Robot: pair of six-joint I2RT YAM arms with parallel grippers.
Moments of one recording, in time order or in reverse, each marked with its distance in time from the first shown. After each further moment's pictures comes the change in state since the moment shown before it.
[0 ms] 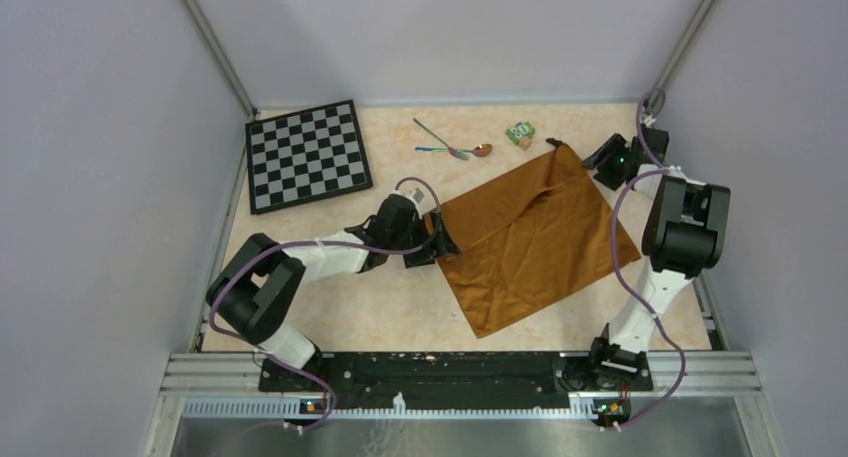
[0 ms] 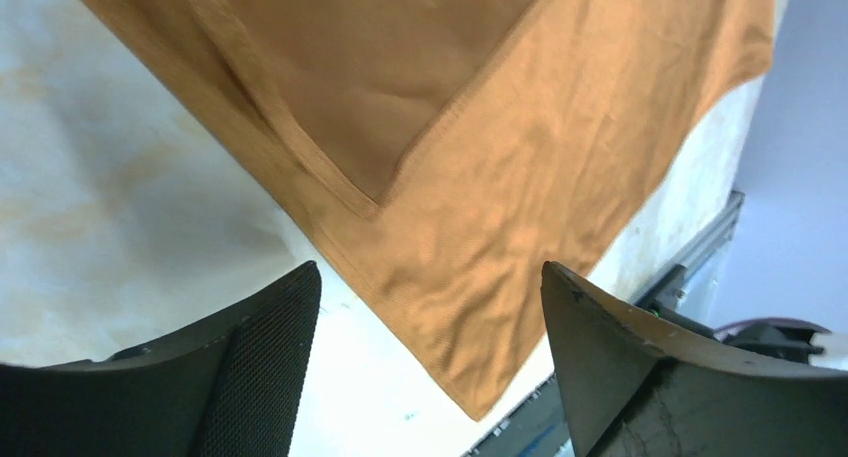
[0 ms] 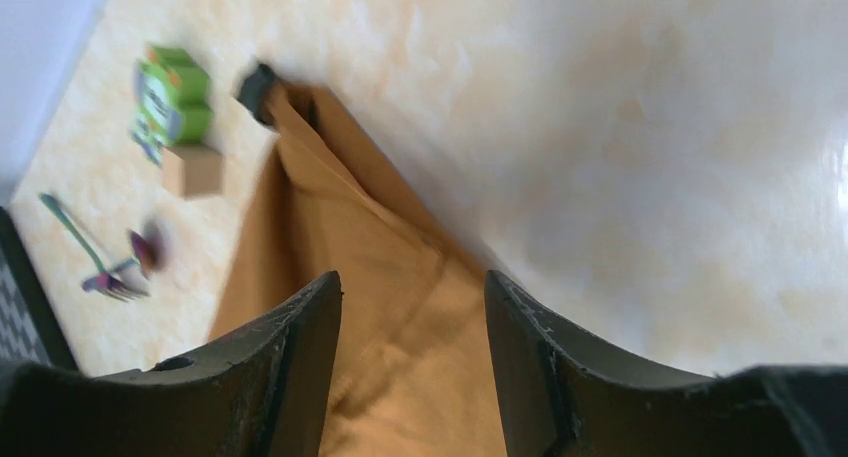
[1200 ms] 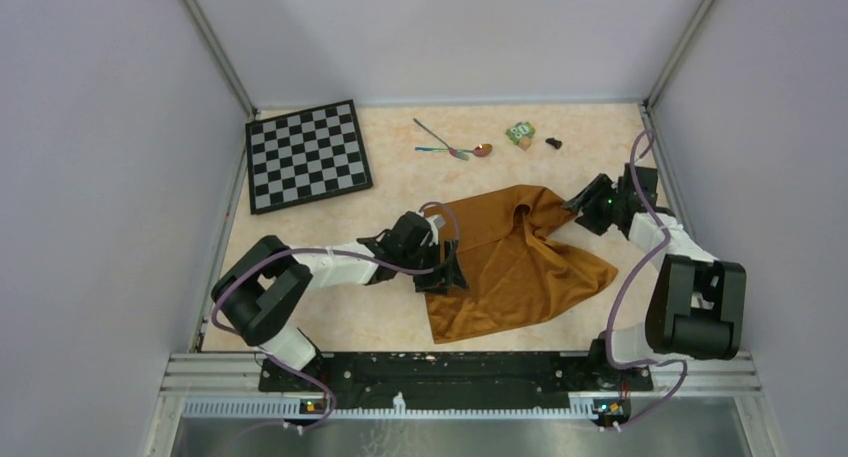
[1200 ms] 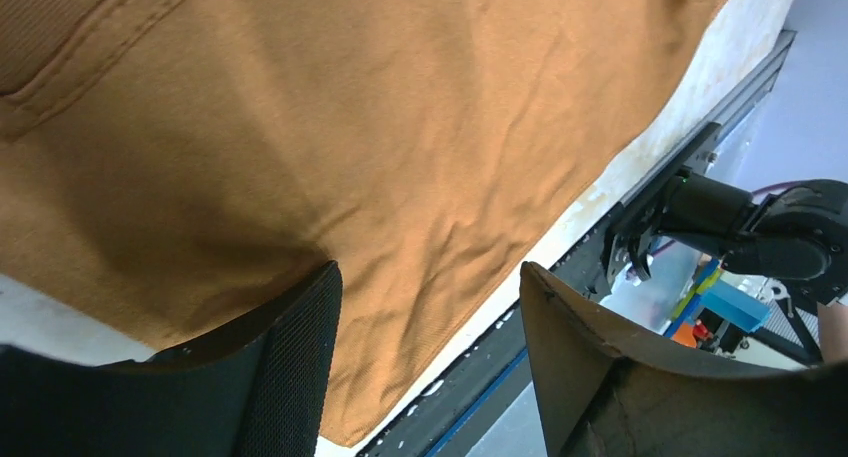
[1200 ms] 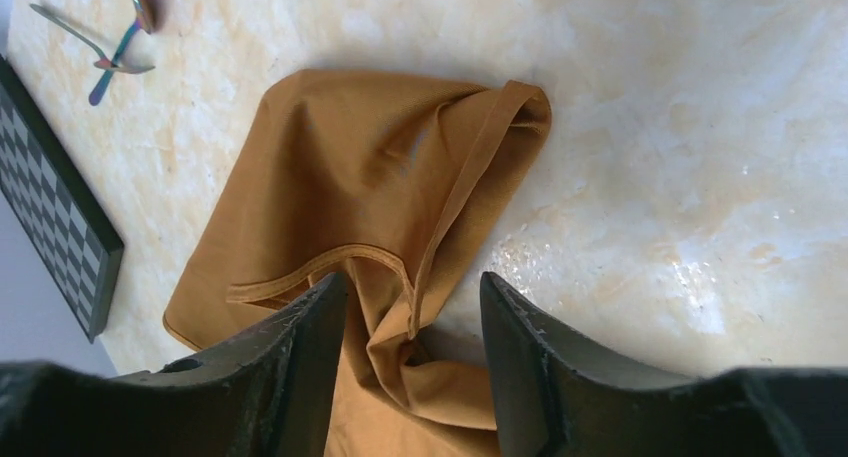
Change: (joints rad) left arm -0.137 -0.010 -0.012 -0.099 0.155 0.024; right arm 0.100 -0.589 -0.494 -0.187 0.034 0.097
